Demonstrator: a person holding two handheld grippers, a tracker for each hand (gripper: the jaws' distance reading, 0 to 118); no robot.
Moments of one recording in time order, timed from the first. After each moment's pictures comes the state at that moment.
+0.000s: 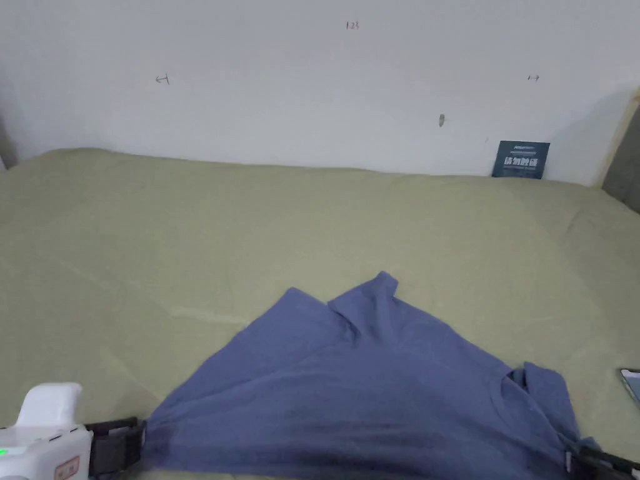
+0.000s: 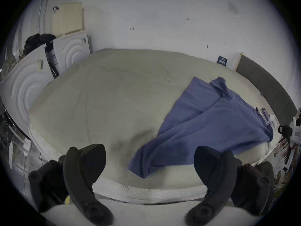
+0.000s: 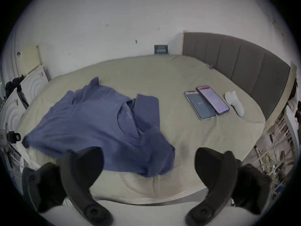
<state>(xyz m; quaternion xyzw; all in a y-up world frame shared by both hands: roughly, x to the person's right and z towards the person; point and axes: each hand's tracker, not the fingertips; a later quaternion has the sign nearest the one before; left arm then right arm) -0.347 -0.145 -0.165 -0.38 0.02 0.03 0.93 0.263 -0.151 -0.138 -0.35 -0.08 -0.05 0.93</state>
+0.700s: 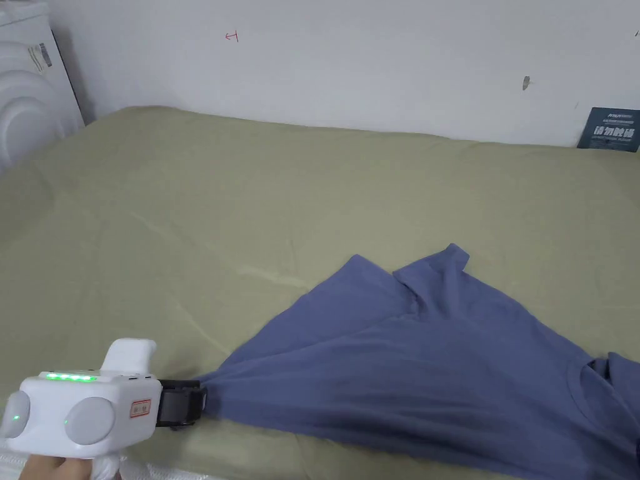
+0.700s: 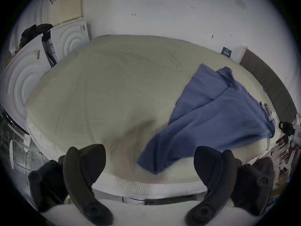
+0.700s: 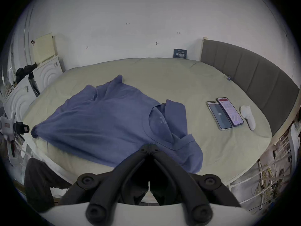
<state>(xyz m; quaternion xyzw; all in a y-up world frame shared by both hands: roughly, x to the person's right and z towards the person) -0.371 -0.180 -0.194 -0.45 0.01 0.04 0.89 0.211 -0.149 -0.136 -0.36 -0.01 -0.01 0.93</state>
